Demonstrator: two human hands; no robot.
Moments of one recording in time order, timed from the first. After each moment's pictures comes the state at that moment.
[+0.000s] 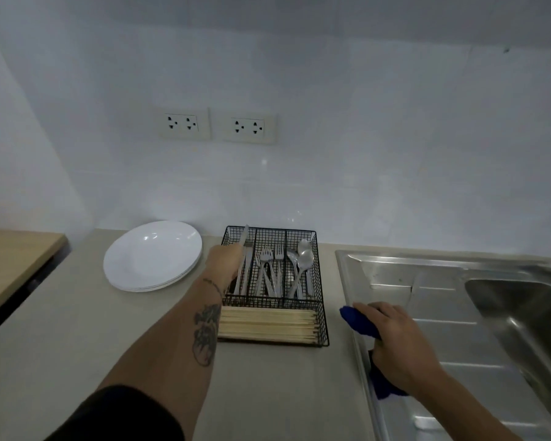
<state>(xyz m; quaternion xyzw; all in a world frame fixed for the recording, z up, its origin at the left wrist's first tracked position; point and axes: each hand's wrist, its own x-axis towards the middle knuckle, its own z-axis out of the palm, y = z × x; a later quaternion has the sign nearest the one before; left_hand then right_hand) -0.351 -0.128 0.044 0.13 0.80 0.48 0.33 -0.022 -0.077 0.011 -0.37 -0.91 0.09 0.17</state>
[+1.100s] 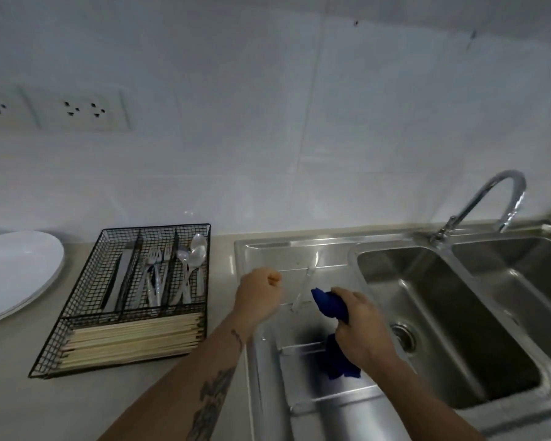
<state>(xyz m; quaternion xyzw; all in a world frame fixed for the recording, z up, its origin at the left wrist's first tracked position) -0.095 -0.013 -0.005 0.47 0.76 0.36 0.28 0.114 -0.003 0.015 -0.53 -0.80 0.22 0.17</state>
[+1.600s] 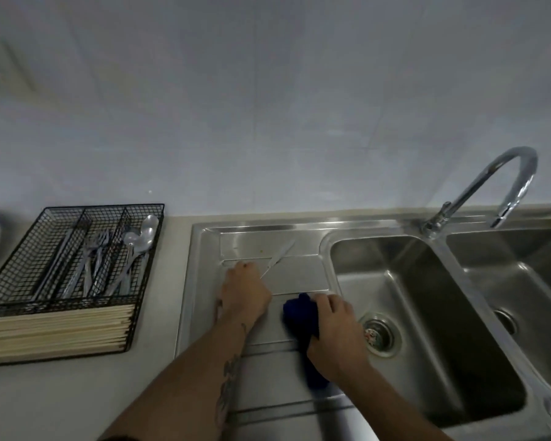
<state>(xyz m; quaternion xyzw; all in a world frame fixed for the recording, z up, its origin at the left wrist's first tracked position) -0.020 0.057 -0.051 0.43 0.87 0.17 0.15 0.170 0.051 -0.032 -0.50 -0.84 0.18 0.06</state>
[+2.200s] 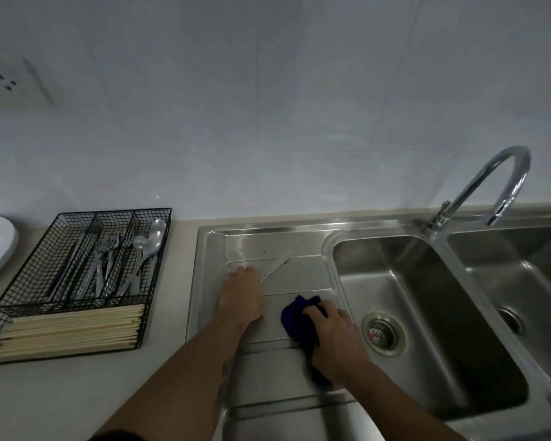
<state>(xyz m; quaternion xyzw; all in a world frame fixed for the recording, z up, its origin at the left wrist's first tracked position) -0.033 0.041 -0.050 0.52 0.84 0.08 0.14 0.175 0.043 -0.043 -0.47 -0.87 0.16 -0.02</state>
